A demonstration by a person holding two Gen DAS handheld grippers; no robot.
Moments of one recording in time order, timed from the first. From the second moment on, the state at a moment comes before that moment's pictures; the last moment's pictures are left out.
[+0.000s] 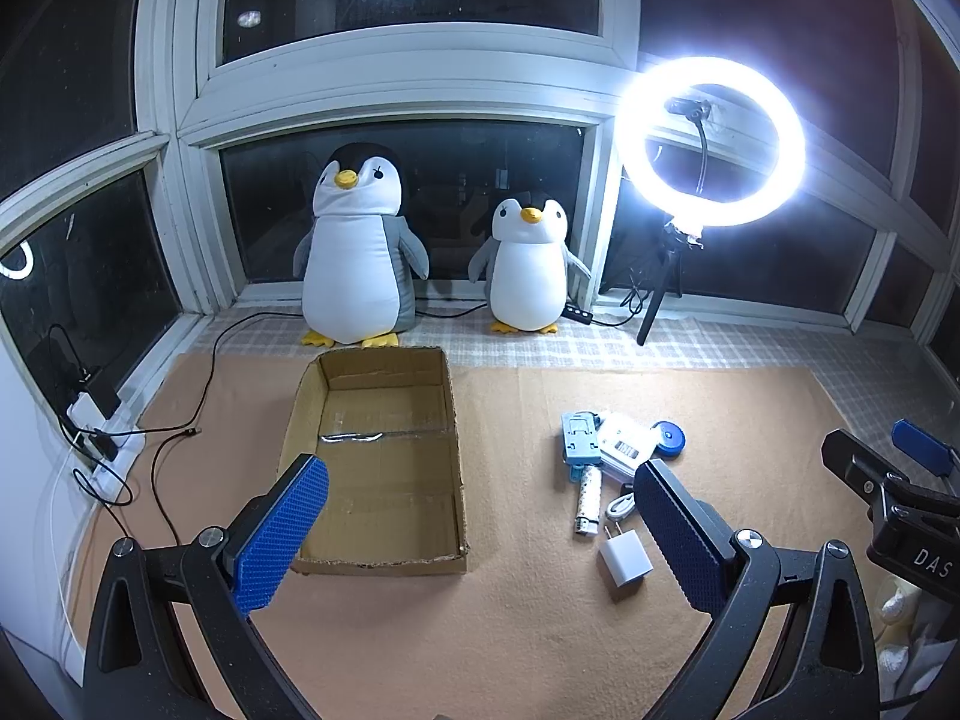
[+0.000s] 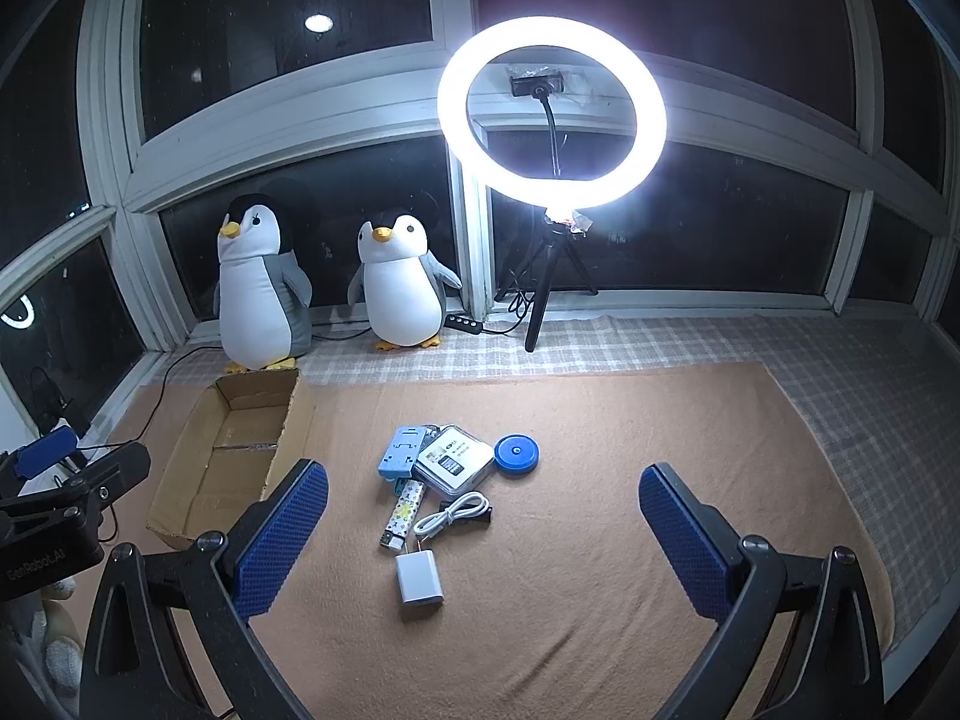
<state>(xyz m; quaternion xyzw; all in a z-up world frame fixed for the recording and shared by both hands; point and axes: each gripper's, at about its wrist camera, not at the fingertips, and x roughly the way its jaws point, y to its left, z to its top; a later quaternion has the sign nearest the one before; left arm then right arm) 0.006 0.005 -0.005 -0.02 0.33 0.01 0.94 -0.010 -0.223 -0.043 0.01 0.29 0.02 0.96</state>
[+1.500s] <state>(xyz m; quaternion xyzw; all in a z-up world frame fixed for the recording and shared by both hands) 0.012 0.005 -0.016 -0.02 0.34 0.01 0.94 -0.004 -0.223 -0.053 0.01 0.30 0.02 0.95</state>
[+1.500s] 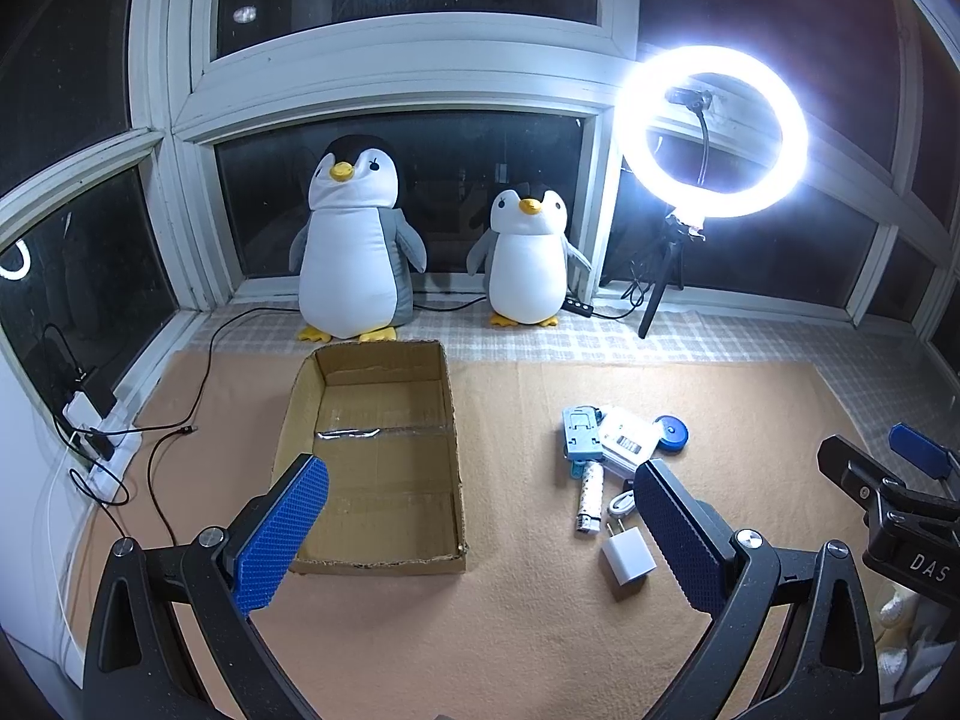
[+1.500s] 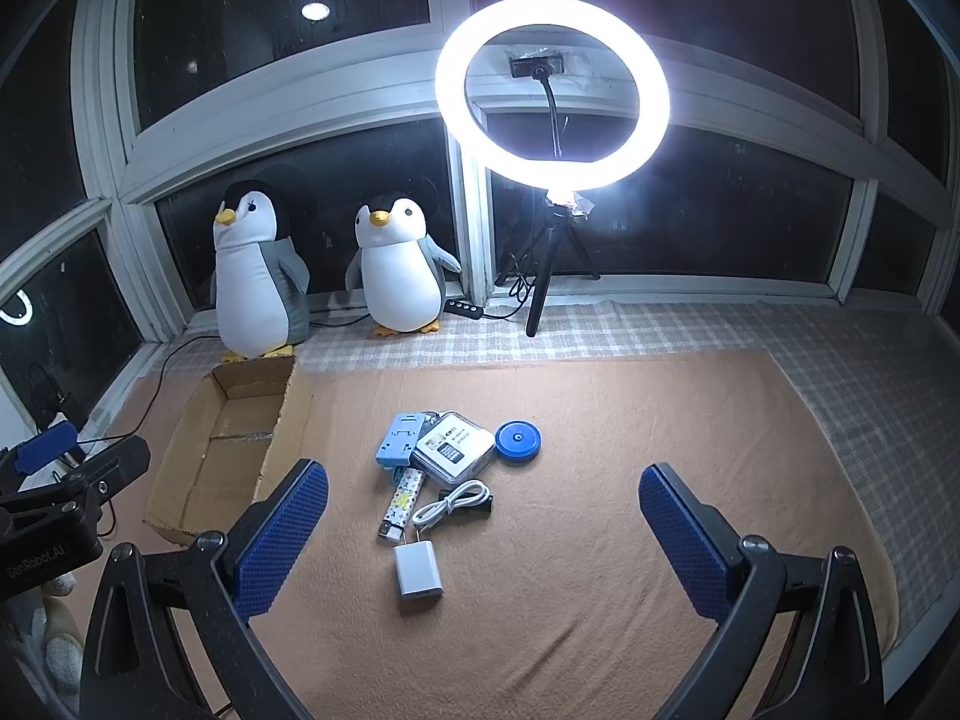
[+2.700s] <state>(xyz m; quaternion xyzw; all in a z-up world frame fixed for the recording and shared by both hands) 0.059 0.150 -0.119 -0.10 0.45 0.13 0.88 0.036 -0.227 -0.112 0.01 0.38 0.04 0.92</state>
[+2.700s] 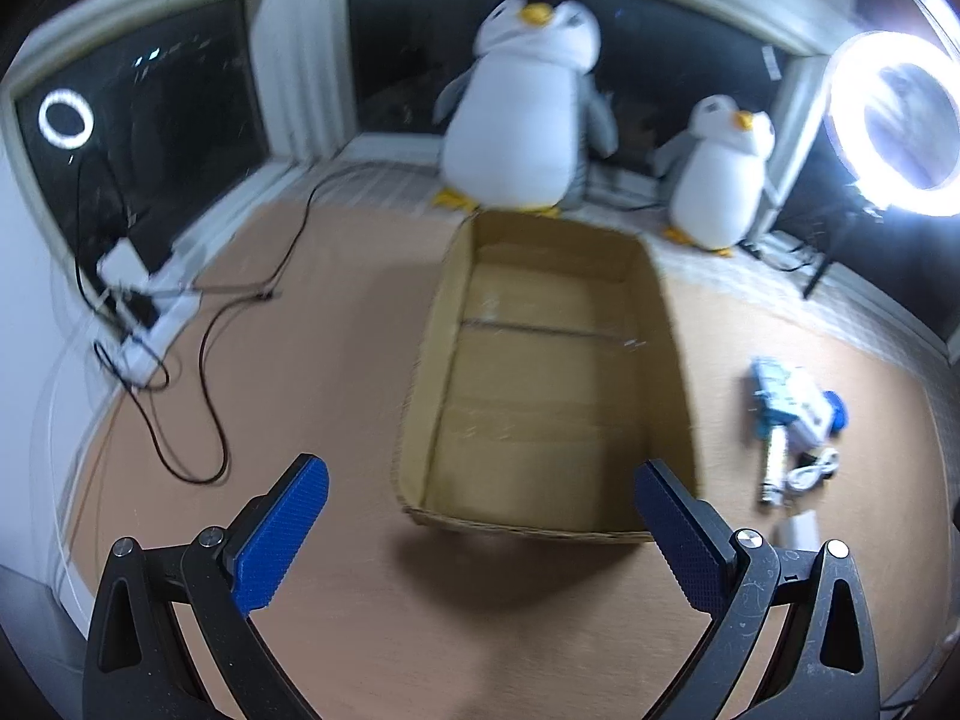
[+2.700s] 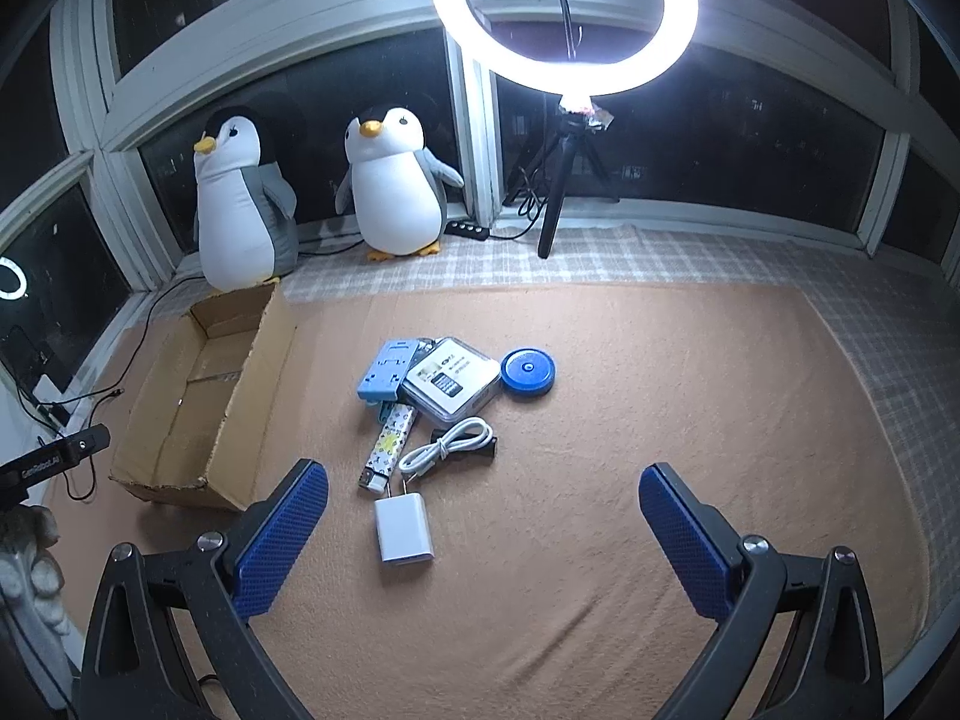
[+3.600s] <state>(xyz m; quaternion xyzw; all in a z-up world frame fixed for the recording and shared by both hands) 0.106 0.203 -0.223 -0.12 0.55 0.15 0.82 0.082 -0.185 -0.181 -0.03 0.48 0.10 0.87</state>
